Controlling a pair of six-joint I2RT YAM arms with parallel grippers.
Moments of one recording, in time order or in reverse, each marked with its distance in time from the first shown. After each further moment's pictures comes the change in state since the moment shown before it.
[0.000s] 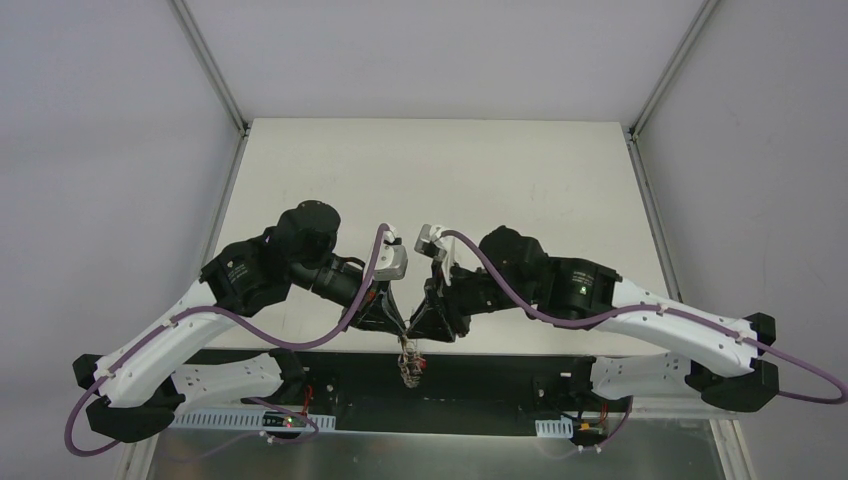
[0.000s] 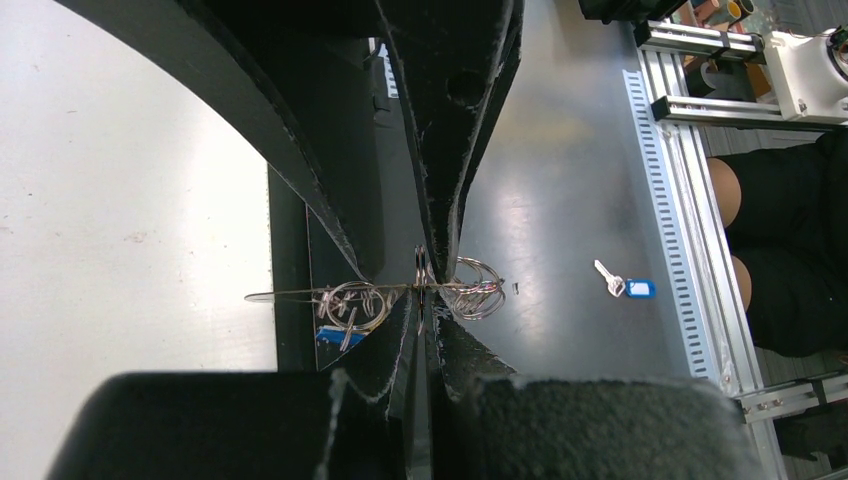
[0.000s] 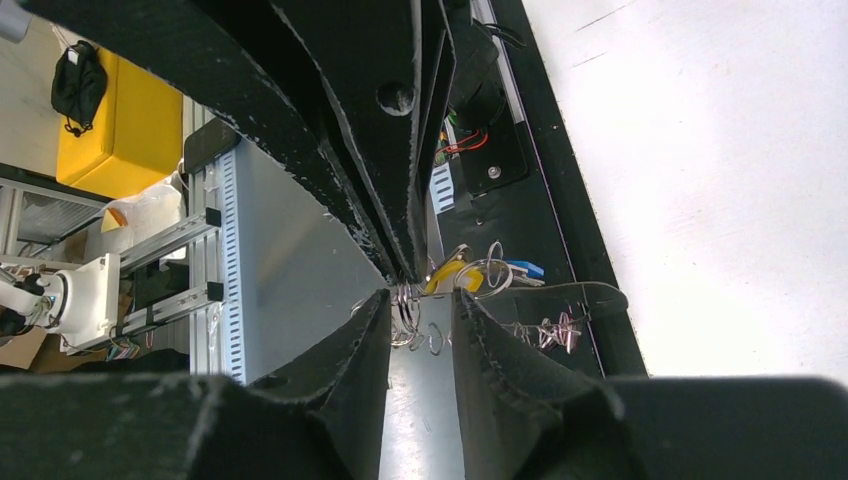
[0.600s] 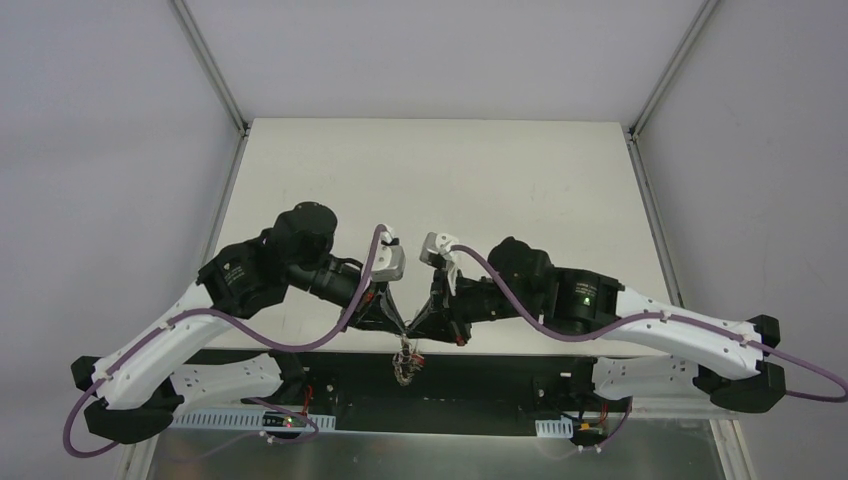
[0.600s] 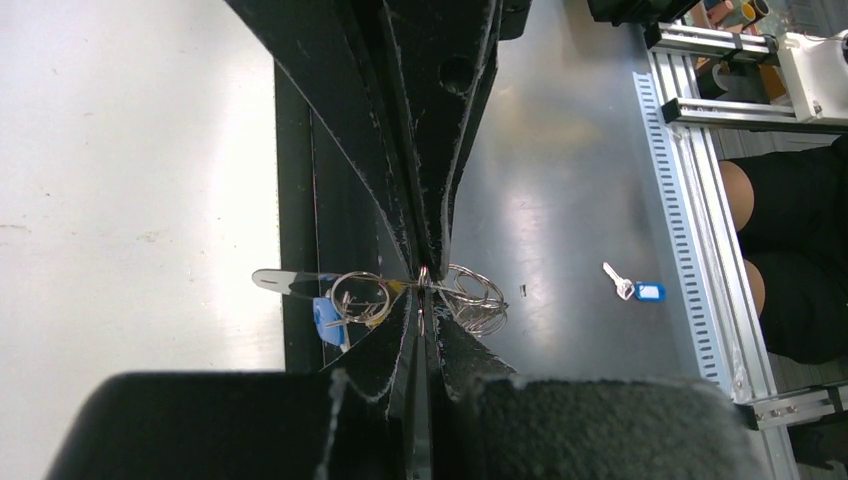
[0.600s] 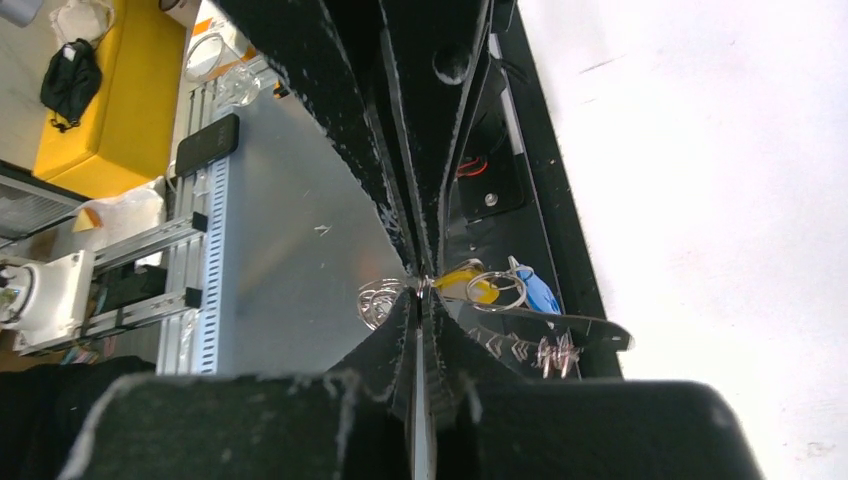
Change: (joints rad) left arm 0.000 -0.006 0.000 -0.006 -0.020 0.003; right arm 0.026 -0.043 -0.082 0.102 0.008 -0.039
